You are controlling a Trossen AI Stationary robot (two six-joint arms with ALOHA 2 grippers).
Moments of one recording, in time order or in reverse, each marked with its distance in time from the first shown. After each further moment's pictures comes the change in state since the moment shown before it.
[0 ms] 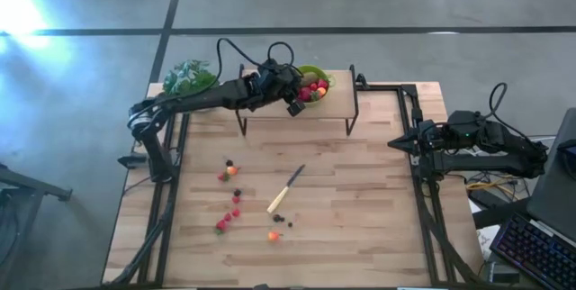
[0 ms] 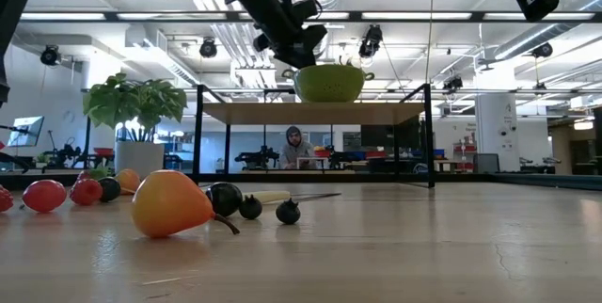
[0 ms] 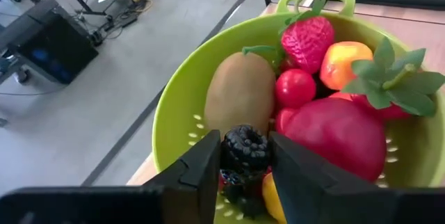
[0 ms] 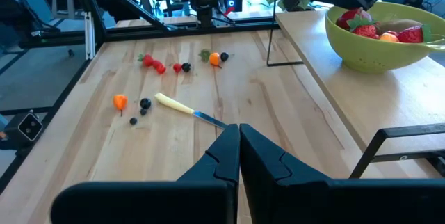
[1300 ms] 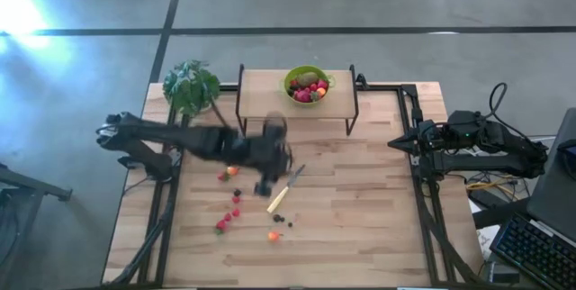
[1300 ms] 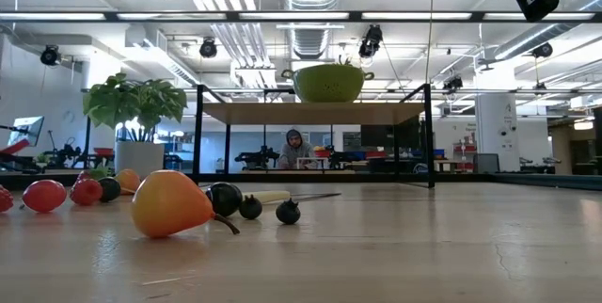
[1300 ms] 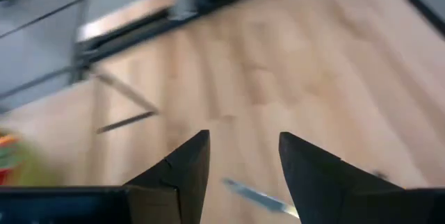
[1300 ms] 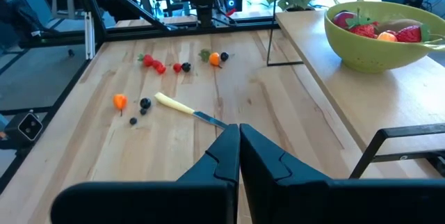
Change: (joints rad) left arm -0.523 -0.238 -0.043 -0.286 0.233 0.158; right arm 0.000 0.000 0.000 0.000 0.000 0.000
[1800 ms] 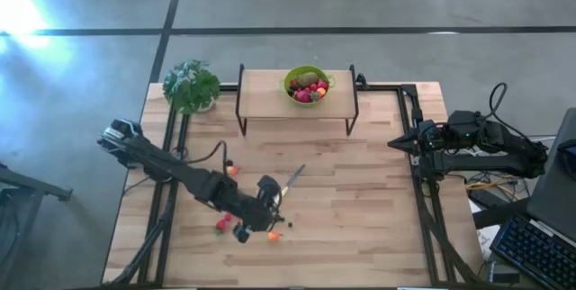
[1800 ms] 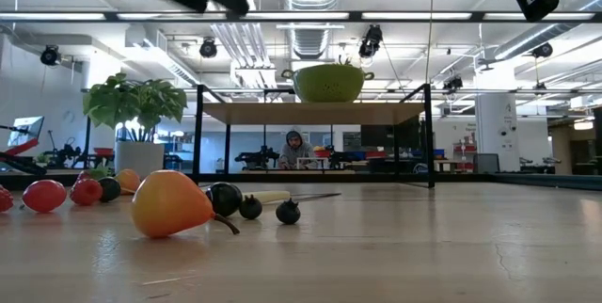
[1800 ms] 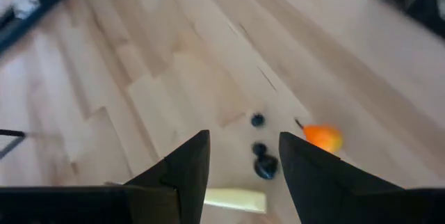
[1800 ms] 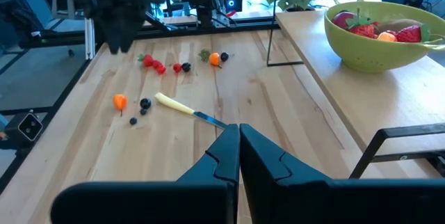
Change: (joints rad) left arm -0.291 0.043 -0.297 0.163 -0.013 0.040; right arm 0.000 0.000 0.000 0.000 0.000 0.000
